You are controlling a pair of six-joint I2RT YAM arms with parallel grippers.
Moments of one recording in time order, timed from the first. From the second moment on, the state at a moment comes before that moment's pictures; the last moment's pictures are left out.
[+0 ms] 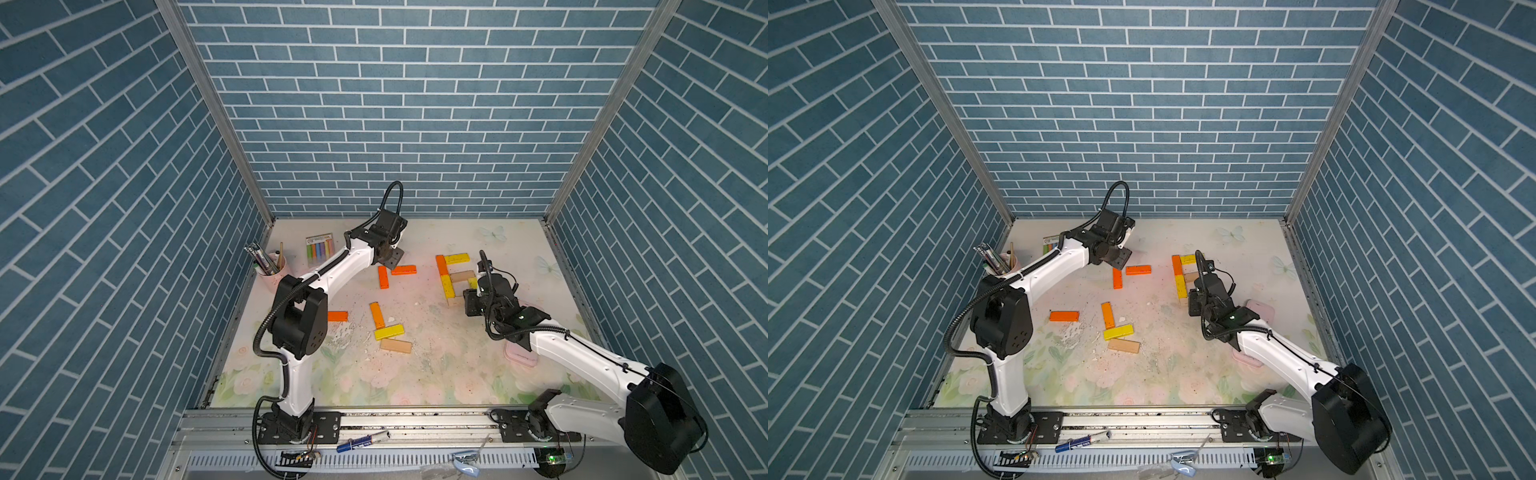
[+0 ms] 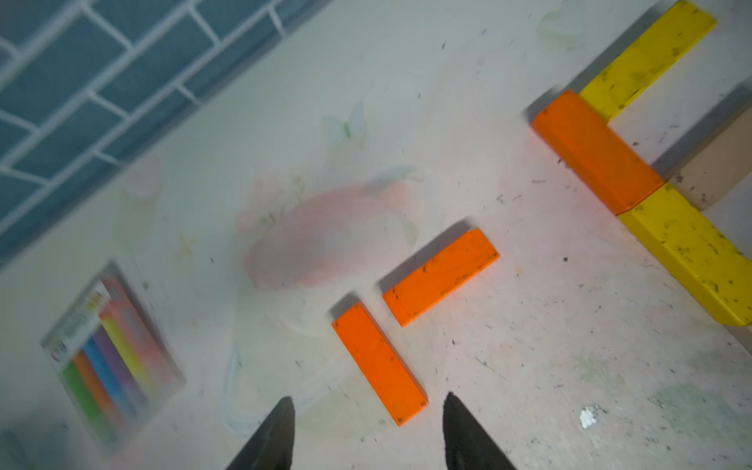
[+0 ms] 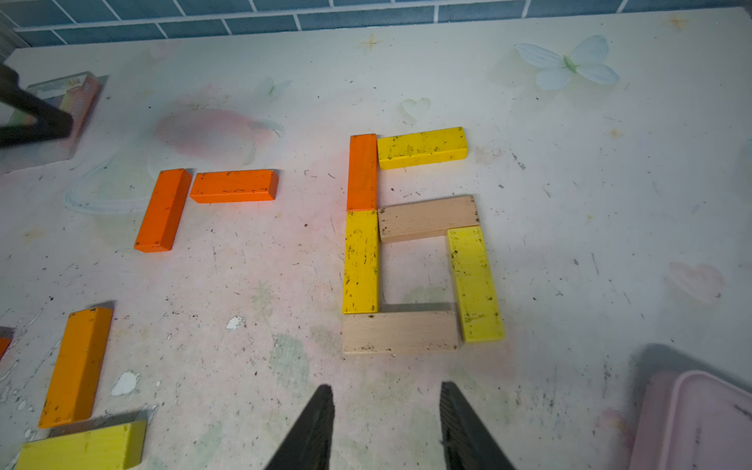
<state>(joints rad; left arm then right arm) -0.50 1.96 1.63 -0.70 -0.15 0.02 0.63 1.20 0.69 -0.18 0.23 0.35</state>
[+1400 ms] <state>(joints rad) -0.46 2.11 1.53 -0.61 -0.02 -0.49 0.63 1.18 0.57 0.05 0.07 0.30</state>
